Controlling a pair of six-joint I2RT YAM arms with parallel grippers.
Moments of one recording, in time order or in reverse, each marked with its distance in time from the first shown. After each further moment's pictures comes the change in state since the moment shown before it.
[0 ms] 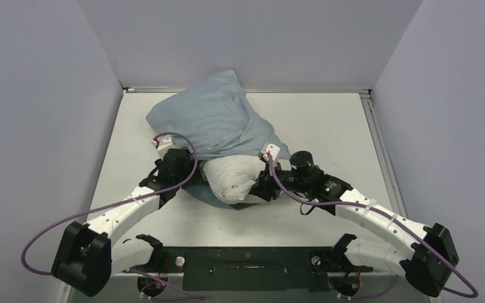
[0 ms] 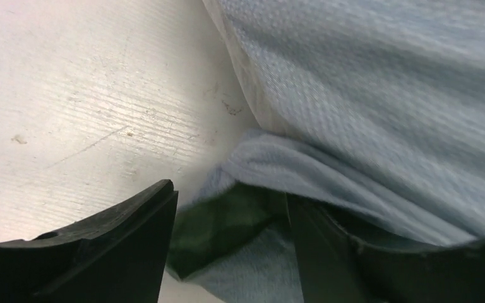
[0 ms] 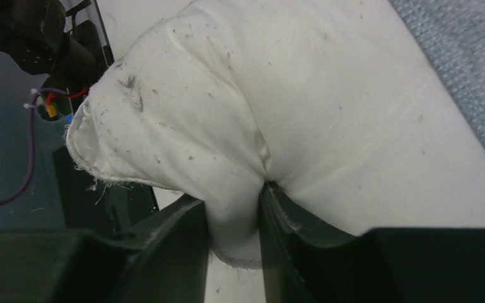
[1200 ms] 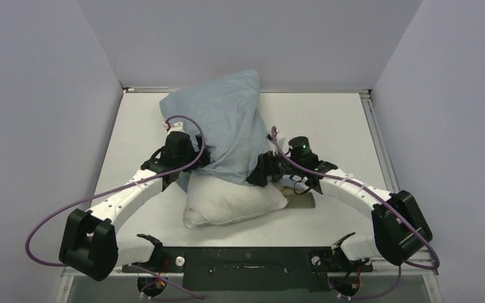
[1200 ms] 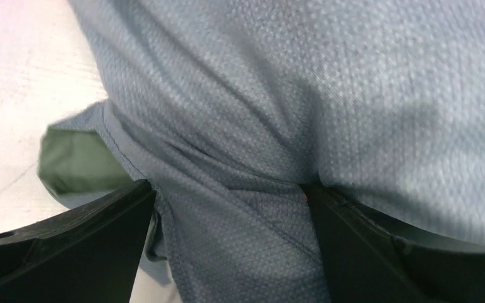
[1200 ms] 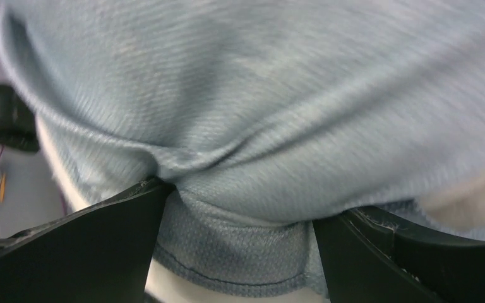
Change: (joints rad) left arm 0.012 0.033 0.203 -0.156 0.233 0.072; right arm -0.269 0.348 0.060 0.123 -0.149 0.260
